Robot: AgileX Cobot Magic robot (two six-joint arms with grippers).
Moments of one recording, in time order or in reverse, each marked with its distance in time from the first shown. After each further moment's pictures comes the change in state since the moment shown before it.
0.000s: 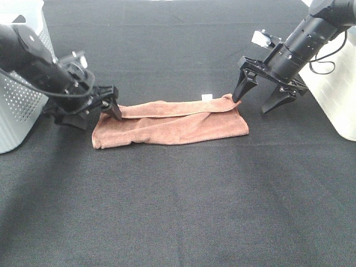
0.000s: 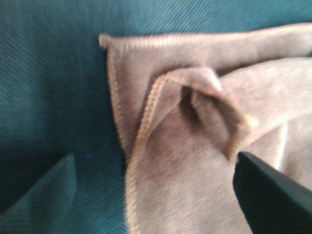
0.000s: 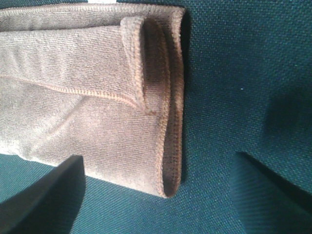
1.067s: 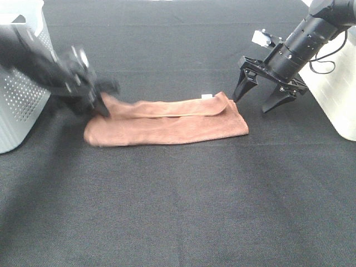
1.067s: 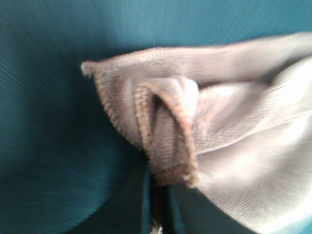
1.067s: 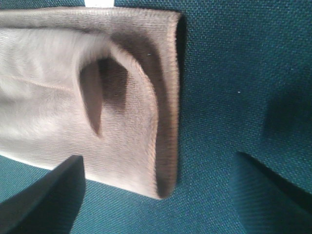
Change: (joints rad) left arm 0.021 -0.030 -0.069 0.017 0.049 -0.009; right arm 0.000 -0.001 0.000 -0.005 -0.010 0.000
